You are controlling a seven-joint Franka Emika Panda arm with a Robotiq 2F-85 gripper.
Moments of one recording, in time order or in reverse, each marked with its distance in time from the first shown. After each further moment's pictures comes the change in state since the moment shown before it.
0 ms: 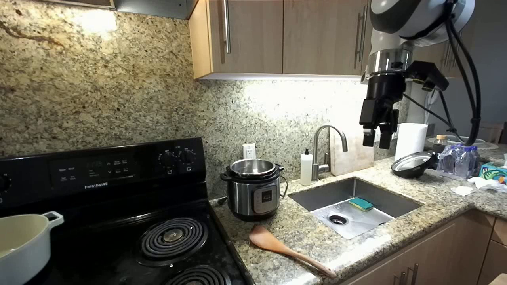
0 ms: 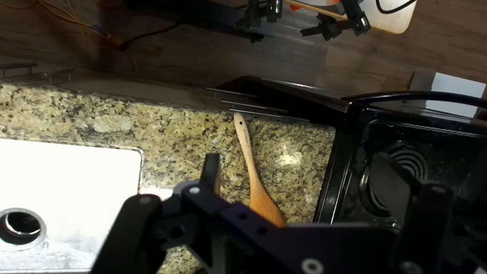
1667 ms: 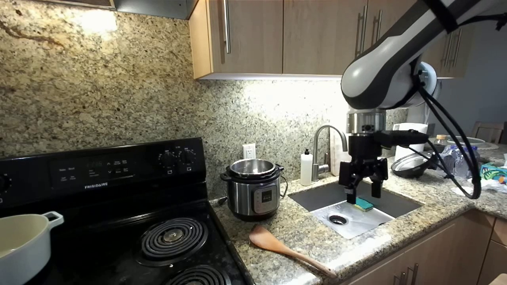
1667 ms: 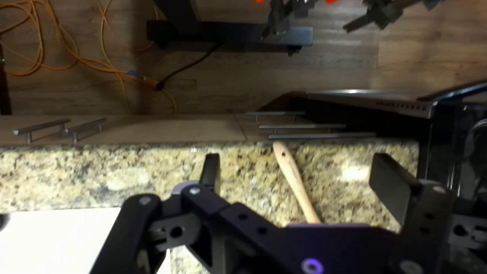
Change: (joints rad) arm -0.040 0.190 0.162 -0.226 -0.020 0.397 0.266
